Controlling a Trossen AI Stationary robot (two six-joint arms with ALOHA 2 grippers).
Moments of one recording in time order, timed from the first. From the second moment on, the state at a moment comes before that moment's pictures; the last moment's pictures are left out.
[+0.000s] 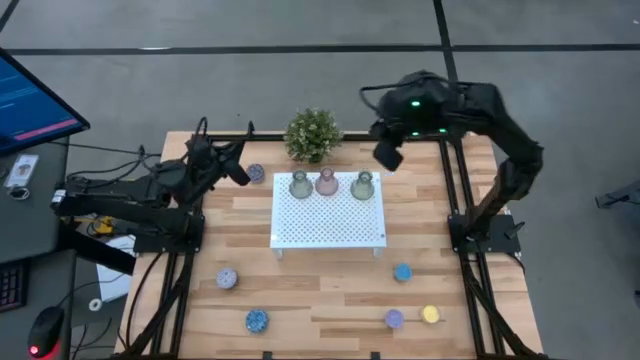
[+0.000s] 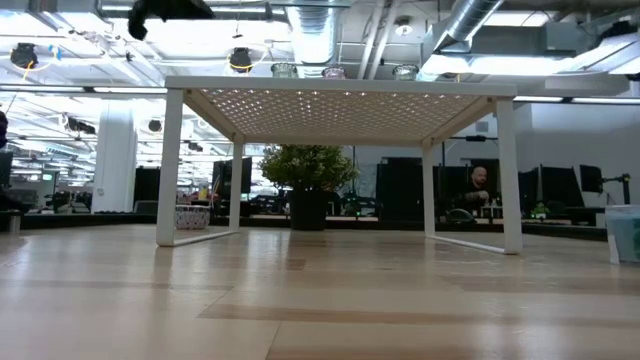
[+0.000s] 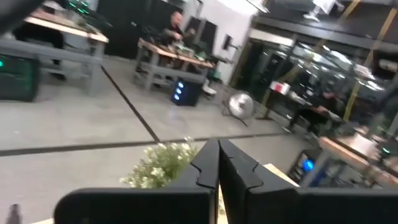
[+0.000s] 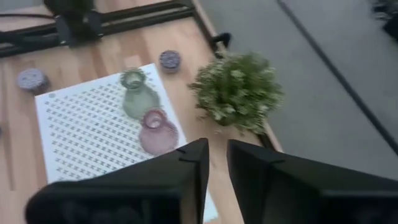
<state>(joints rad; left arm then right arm) -0.03 0.69 0.69 0.09 -0.92 -0.29 -0.22 1.66 2.36 -1.47 0.22 0.05</state>
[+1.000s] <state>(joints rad) 0.65 0.91 0.80 -0.56 -0.31 -0.24 -0.22 1.28 1.92 -1.50 0.37 0.26</state>
